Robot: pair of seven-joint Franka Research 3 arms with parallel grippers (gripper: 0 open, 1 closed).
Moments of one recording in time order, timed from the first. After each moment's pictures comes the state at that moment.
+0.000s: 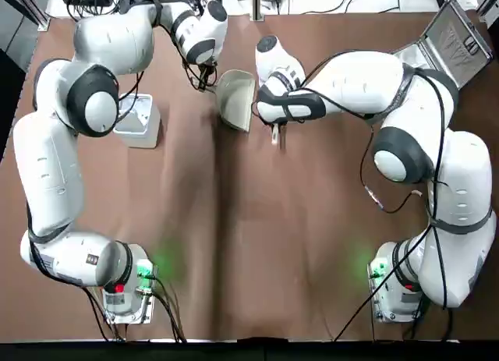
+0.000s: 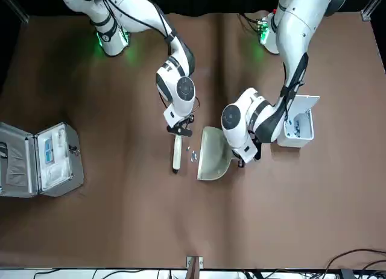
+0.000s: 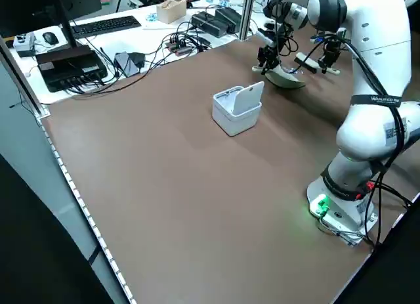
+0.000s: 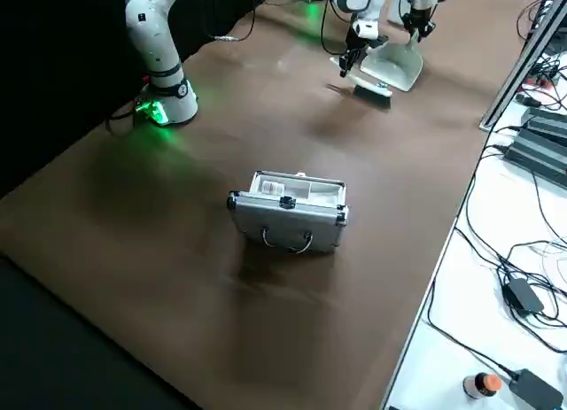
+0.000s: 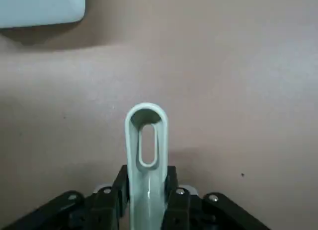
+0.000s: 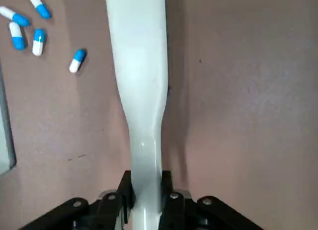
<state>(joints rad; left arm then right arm) -0.24 0.68 -0.38 -1.61 0.63 2.03 -2.32 0.82 0.67 -0.02 -1.62 -0.01 2.10 0.95</state>
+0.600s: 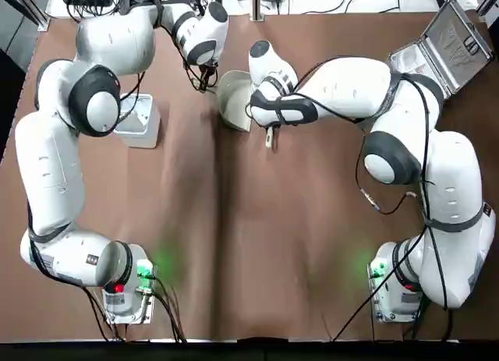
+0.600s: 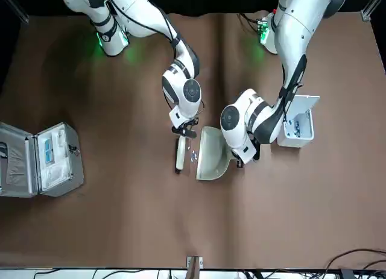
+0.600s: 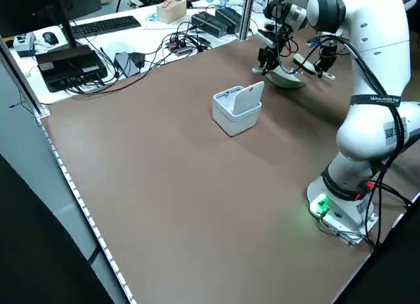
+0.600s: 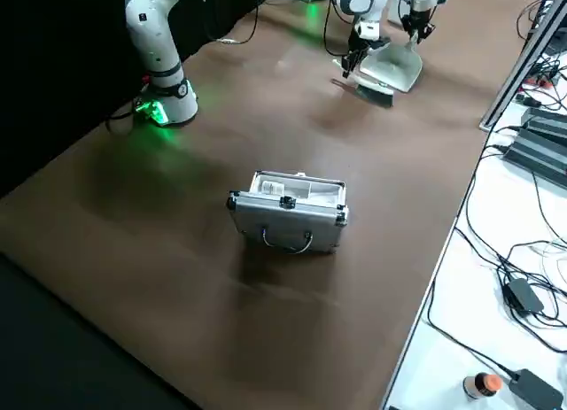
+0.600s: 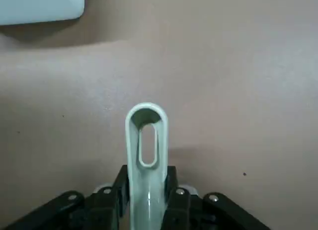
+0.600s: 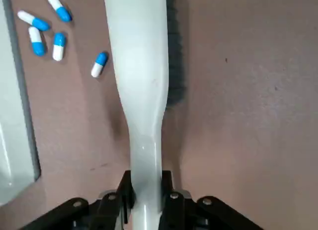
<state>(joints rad) -0.24 0.68 -0.38 -1.60 0.63 2.03 -2.32 0.84 0.75 -0.02 -1.53 -0.01 2.09 1.01</state>
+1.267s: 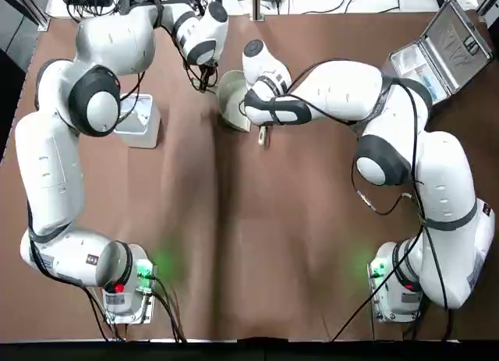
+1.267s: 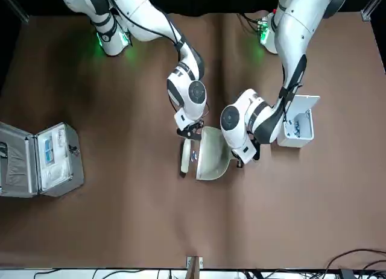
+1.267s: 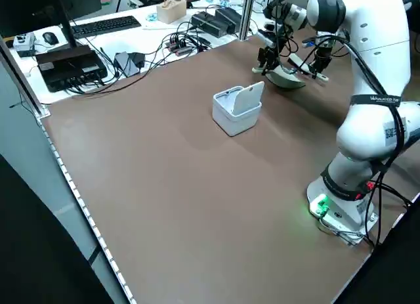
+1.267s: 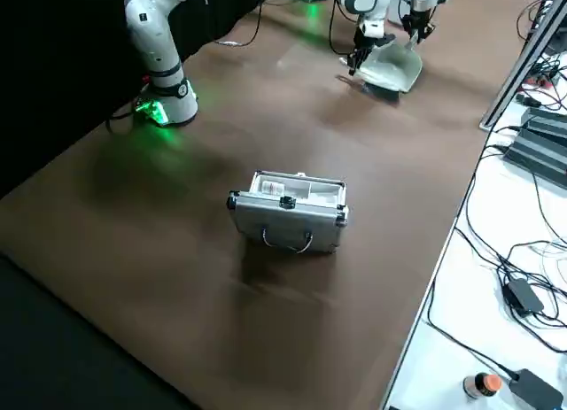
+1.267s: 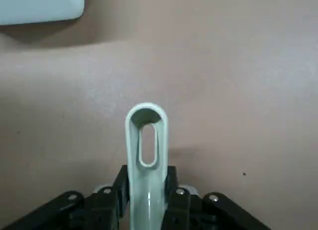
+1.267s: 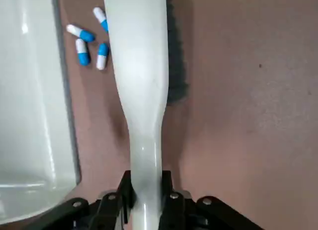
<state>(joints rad) -0.24 0.69 -0.38 -1.60 0.63 2.03 -2.32 0.85 0.81 -0.02 -1.42 0.00 2.09 1.03</state>
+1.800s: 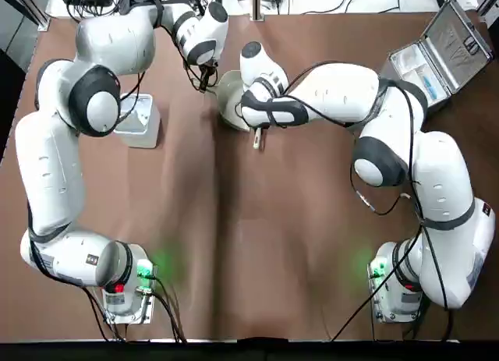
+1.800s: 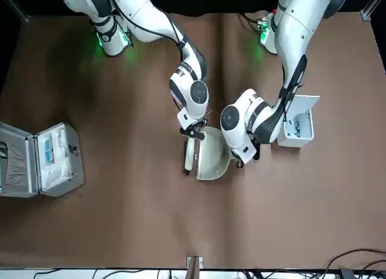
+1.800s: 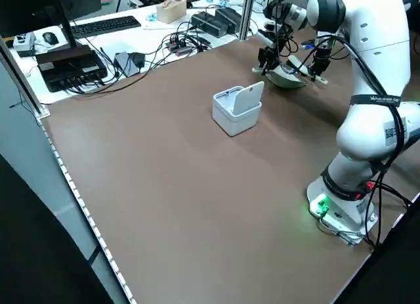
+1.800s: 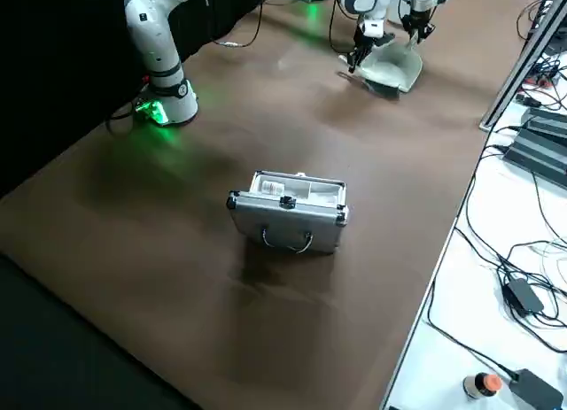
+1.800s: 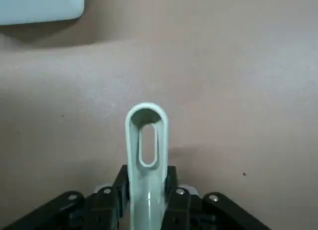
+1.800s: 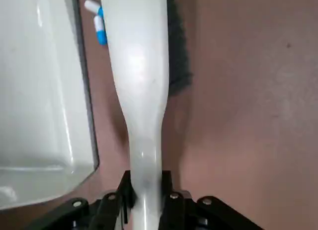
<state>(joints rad) -0.24 0.69 -0.38 -1.60 0.63 2.03 -2.32 0.85 0.84 0.00 -1.39 0.04 2.10 1.03</state>
